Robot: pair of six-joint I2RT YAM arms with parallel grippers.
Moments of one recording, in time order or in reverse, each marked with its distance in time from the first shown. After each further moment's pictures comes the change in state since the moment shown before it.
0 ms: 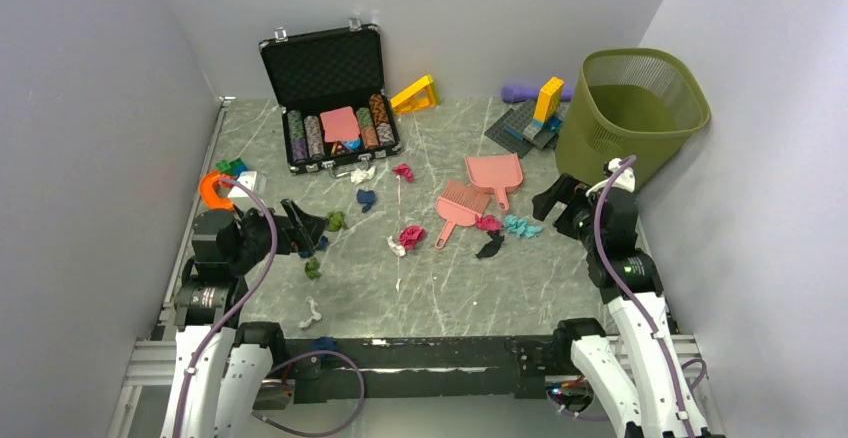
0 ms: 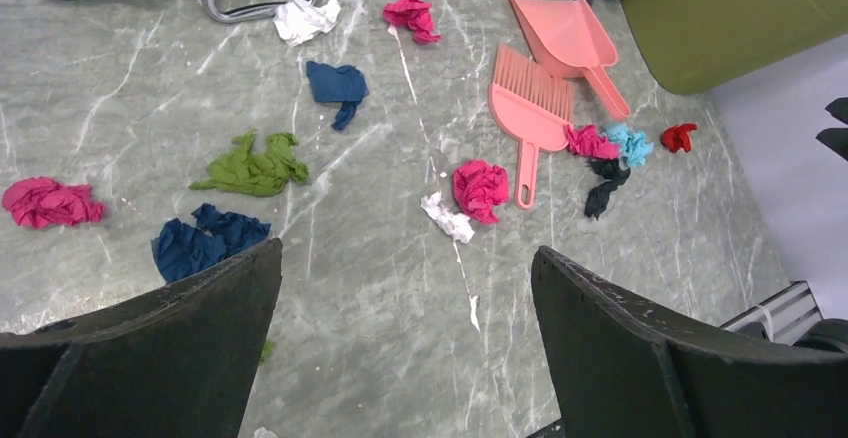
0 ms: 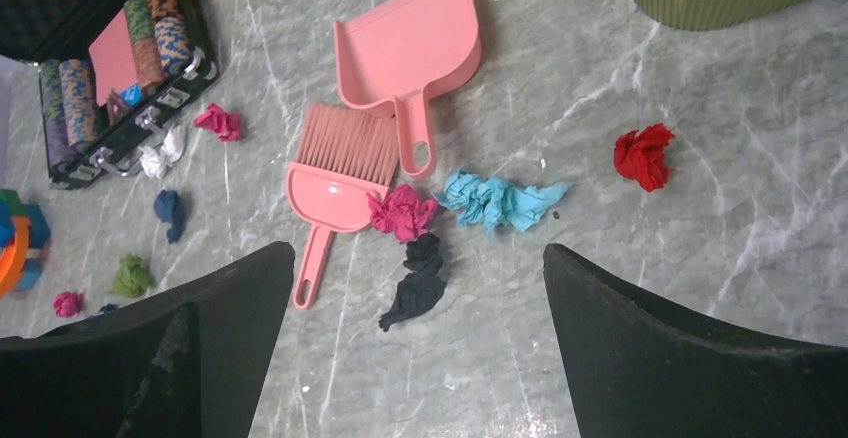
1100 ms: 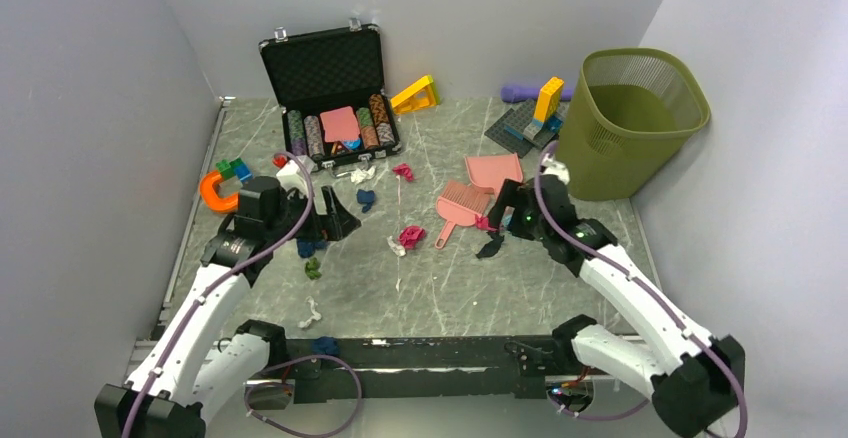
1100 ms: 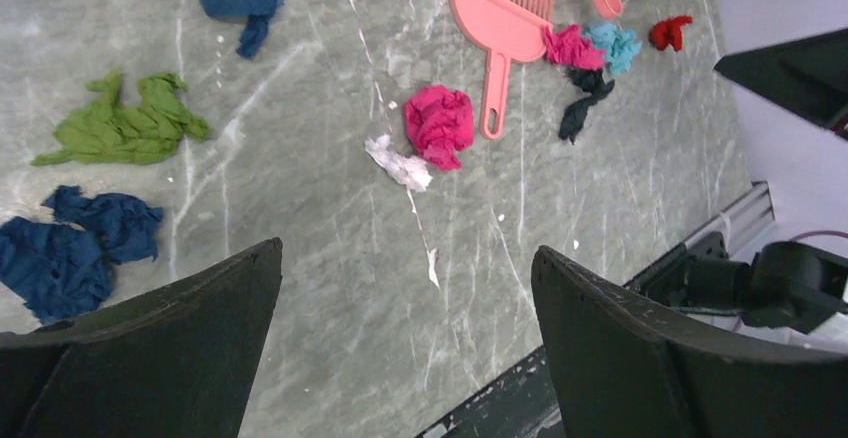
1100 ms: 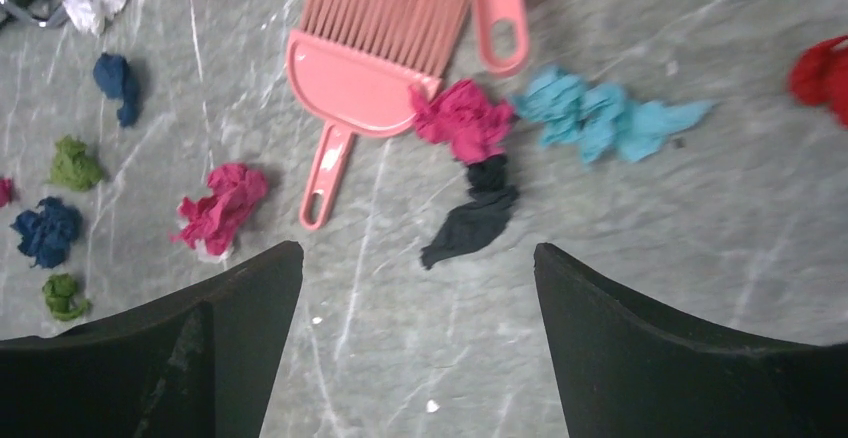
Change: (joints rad) left arm -0.222 0.343 0.051 0.064 -0.013 -0.052; right arm 0.327 0.275 0.029 0.005 0.150 0.101
